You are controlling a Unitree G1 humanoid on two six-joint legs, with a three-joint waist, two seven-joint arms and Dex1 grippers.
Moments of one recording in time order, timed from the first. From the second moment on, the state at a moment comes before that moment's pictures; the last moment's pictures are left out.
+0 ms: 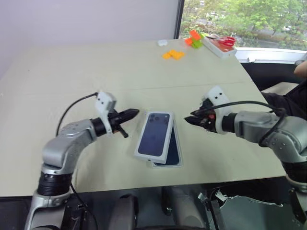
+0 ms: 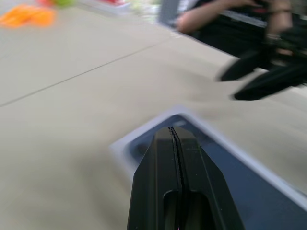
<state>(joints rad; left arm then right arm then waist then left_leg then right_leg) -0.34 0.52 0.10 -0.28 -0.58 0.77 -0.67 -0.55 -0.89 0.14 -0.39 0.90 1.07 0.29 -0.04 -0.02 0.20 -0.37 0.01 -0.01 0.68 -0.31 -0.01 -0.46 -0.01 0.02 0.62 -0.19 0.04</state>
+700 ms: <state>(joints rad) -0.27 0.59 -0.16 -0.35 -0.45 0.77 -0.75 -0.55 -0.79 0.29 -0.46 0.60 1.11 0.45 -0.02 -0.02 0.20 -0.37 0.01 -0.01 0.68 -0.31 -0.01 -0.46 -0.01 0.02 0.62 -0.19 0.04</state>
